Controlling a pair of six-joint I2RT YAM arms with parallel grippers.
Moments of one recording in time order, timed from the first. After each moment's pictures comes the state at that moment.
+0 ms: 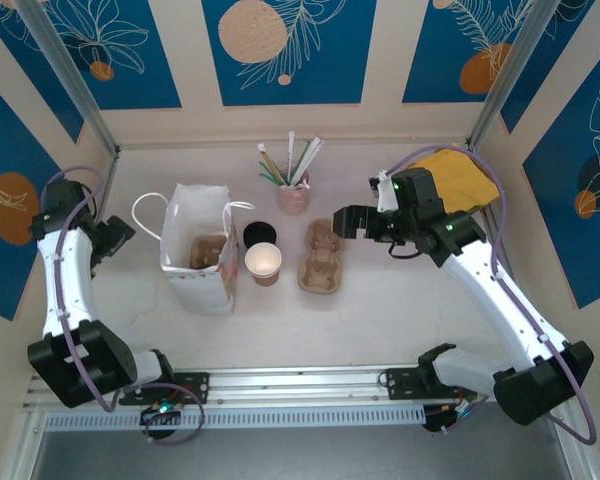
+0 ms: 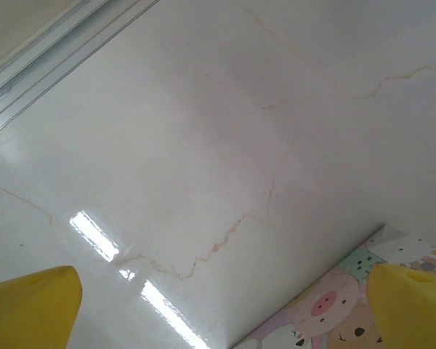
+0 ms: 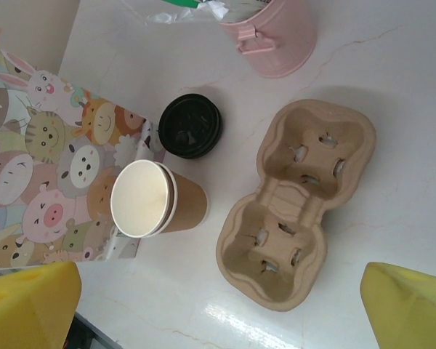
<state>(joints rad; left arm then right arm) 0.41 1.27 1.22 -1.13 -0.02 -0.52 0.43 1.17 1.22 -0.82 -0.29 0.44</state>
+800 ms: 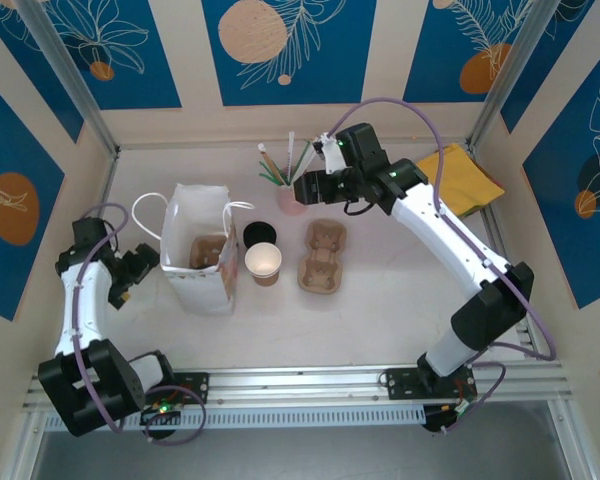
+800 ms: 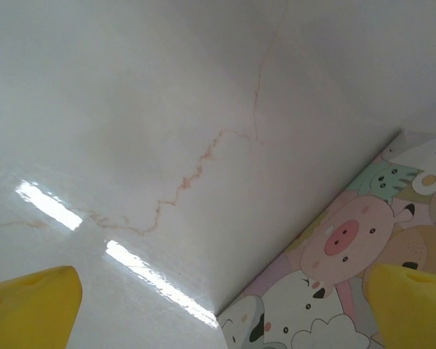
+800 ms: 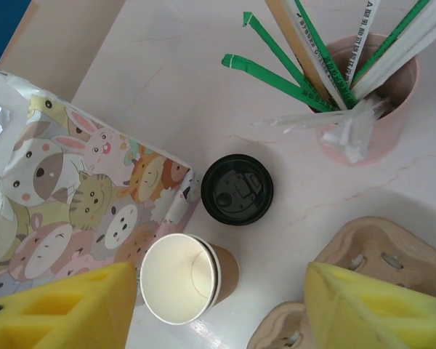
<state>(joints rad) 0.38 1.13 0.85 -0.97 0.19 -0.49 0.56 1.60 1.66 -0.81 -0.28 0.32</state>
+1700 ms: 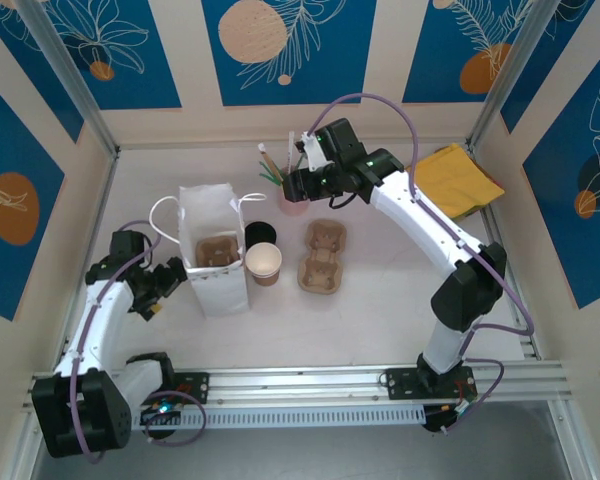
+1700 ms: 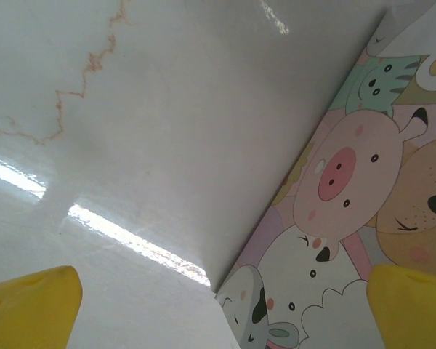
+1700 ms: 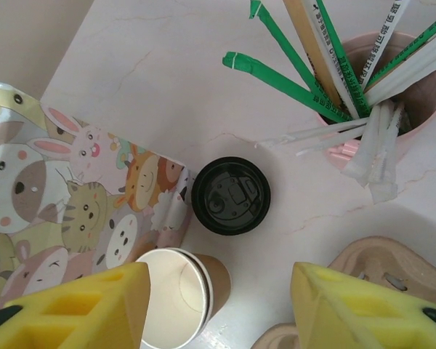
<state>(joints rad) 0.12 1.01 0.71 -0.95 0.21 -0.67 0.60 1.75 1.79 -0.86 -0.25 0.28</state>
